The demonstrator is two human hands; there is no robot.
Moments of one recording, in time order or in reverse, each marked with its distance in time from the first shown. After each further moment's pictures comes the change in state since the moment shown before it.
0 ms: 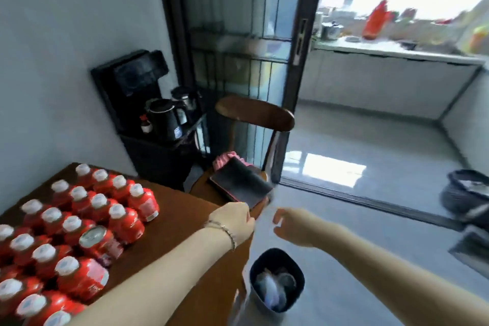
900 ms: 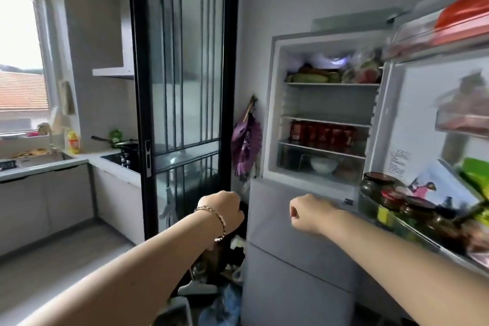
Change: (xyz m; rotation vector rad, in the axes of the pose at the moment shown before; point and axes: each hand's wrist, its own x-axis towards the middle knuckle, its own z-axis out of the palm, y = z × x) left_hand -0.076 0.946 0.120 0.314 0.089 1.382; right_hand -0.585 0.670 -0.226 0.006 0.600 1.292
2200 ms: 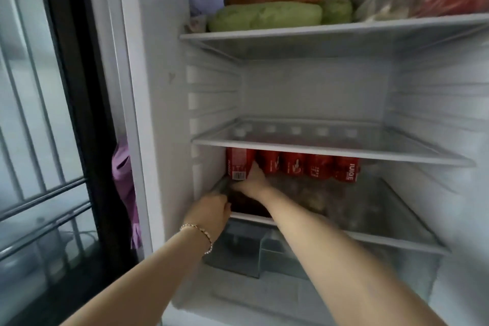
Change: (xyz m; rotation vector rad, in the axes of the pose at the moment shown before) left_hand 0.738 0.125 0.155 -0.202 0.111 0.257; right_hand 0.723 0.327 0.025 0.959 0.339 0.273
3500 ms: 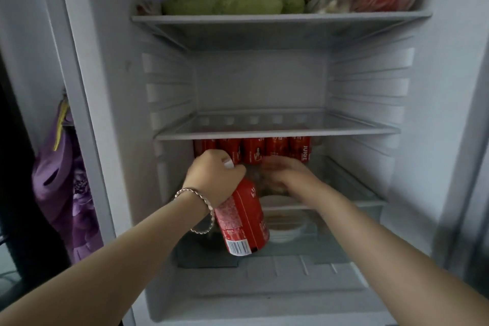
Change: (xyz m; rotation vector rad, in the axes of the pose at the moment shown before) left_hand 0.001 0.041 -0.057 -0.622 0.055 0.168; right_hand -0.123 0.000 -0.091 0.267 0.161 0.115
